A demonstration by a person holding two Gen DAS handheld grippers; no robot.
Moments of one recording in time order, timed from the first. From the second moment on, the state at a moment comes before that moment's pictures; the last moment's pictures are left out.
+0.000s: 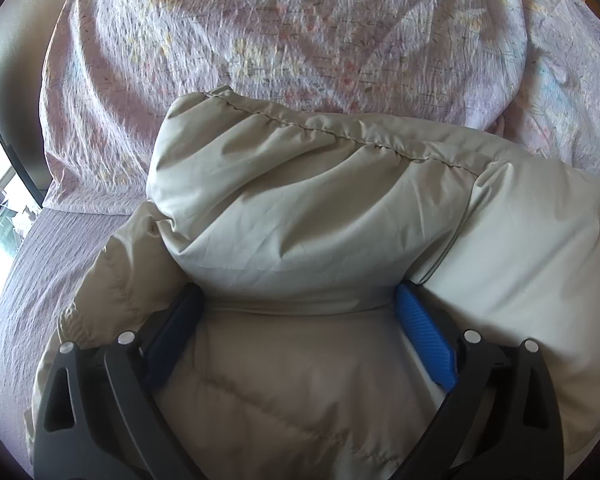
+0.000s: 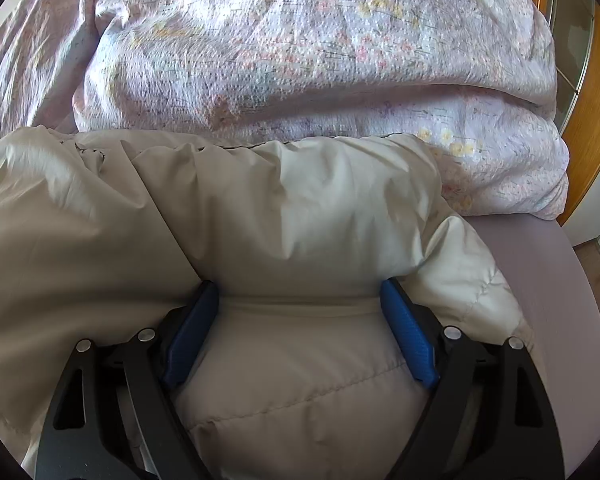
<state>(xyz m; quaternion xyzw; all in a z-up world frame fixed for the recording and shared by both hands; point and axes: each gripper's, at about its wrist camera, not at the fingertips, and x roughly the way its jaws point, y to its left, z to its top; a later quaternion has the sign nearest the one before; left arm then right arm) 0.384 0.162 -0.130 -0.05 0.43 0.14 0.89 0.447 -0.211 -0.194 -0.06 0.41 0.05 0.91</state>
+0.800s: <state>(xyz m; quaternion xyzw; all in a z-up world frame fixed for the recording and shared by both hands) 0.377 0.168 -0.108 -0.03 0.47 0.15 0.87 0.462 -0.220 -0.167 -0.07 0.46 0.04 0.88</state>
